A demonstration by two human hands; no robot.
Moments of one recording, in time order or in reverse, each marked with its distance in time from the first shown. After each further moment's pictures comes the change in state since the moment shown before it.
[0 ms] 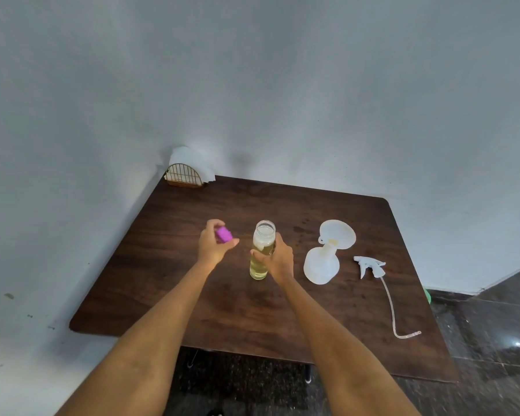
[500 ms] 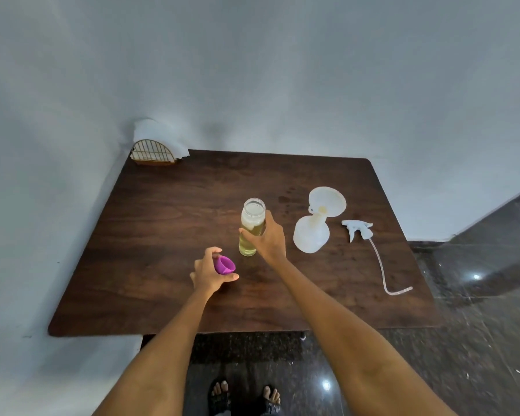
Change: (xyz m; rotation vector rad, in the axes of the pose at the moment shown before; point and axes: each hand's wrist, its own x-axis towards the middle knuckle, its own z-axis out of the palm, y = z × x) left_hand -0.045 -0.086 0.041 0.280 -0.251 -0.139; right_hand -0.008 0.007 0.006 0.017 0.076 -0.017
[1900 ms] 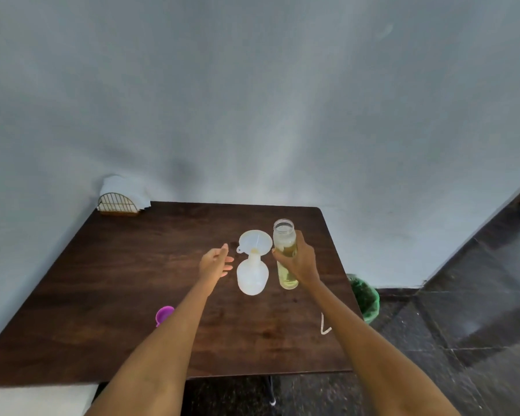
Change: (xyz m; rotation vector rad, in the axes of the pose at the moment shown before) left_hand -0.015 0.199 0.059 -0.584 0.053 -0.001; right_hand 0.020 0.075 -0.220 0.042 0.147 -0.195
